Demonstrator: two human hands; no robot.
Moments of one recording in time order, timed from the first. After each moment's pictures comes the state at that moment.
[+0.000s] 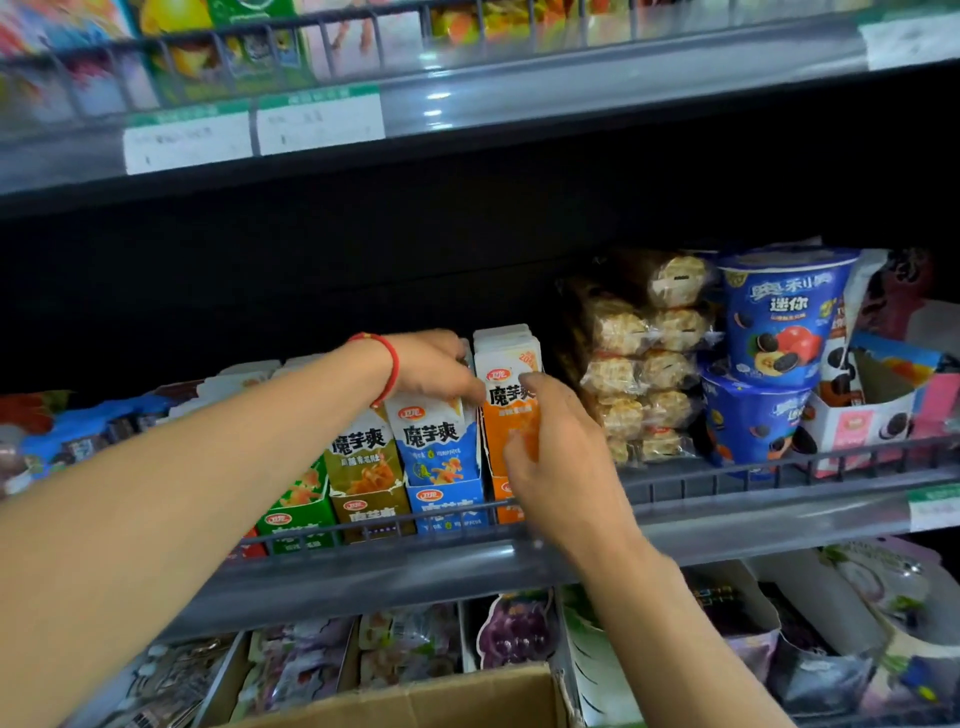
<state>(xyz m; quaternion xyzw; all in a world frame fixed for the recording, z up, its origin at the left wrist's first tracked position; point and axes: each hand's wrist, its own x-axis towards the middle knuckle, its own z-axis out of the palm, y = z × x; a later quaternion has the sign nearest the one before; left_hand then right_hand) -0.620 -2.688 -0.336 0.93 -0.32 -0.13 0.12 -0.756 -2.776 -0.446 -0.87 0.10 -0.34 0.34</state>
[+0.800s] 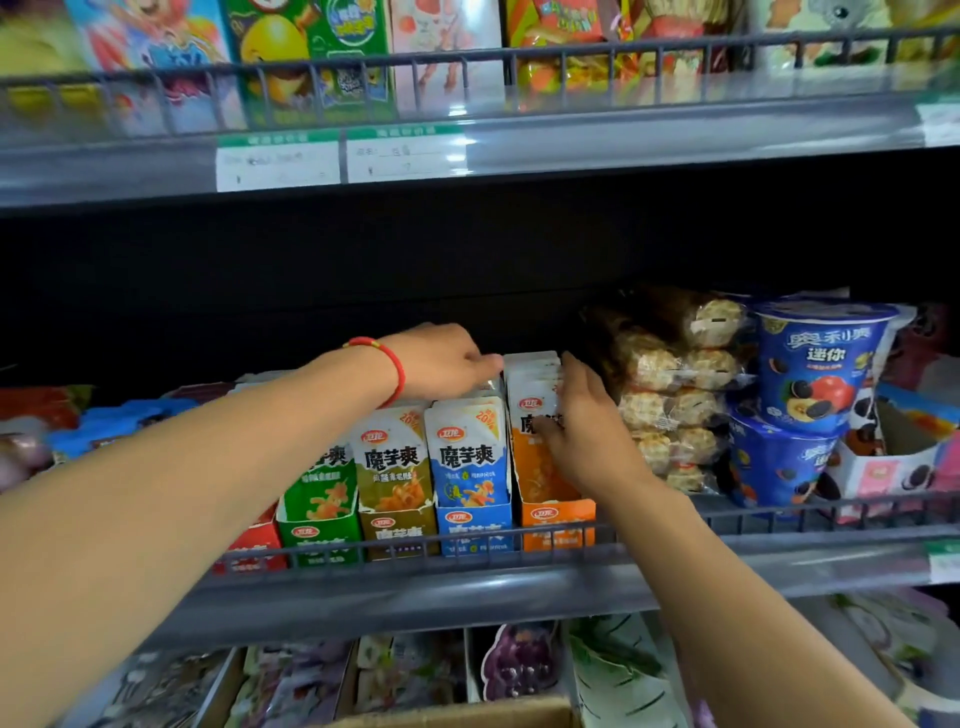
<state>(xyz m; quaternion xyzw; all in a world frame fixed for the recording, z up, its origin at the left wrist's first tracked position) -0.611 -2.656 -0.313 0.94 -0.34 -0.01 0.07 -0.695 -2.811 -0.425 -0.91 0.10 -0.30 0.28</state>
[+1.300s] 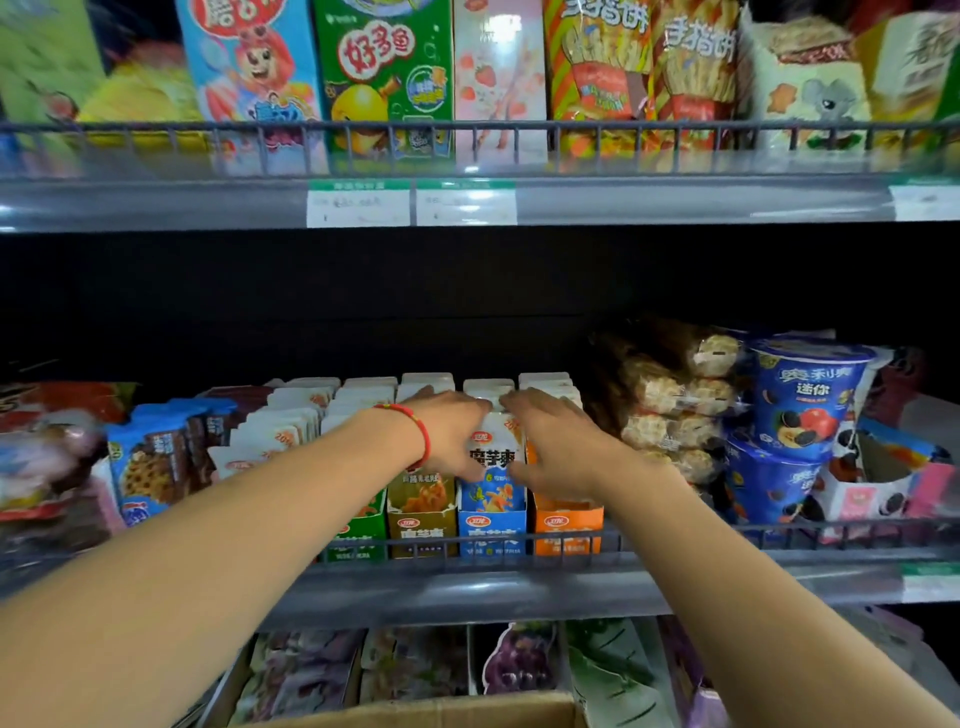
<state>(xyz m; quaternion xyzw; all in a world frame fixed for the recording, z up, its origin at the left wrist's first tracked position) -0.608 -2.632 -0.357 0.91 -0.41 0.01 -0.09 -0.707 -2.773 -0.380 -0.99 0.00 -0.11 0.06</state>
